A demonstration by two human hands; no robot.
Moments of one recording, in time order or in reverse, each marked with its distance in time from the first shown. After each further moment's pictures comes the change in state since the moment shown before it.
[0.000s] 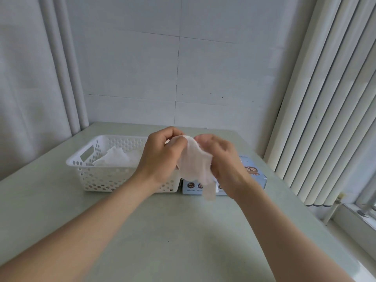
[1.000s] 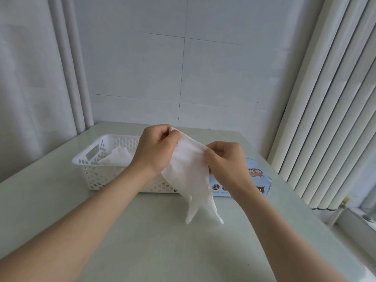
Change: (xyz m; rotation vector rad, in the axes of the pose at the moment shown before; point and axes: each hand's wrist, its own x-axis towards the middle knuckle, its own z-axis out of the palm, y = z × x) left_hand 0.018 -0.003 -0.019 0.120 0.062 -0.076; right_hand 0.007 0.010 0.005 -0.479 0.300 -0.095
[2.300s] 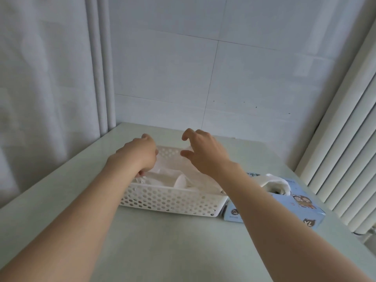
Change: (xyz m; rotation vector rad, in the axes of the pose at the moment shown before) left_hand 0.085 -0.059 -0.114 1.001 -0.179 -0.419; right_hand 0.104 -0.034 0.128 -0.860 -0.319 -0.424
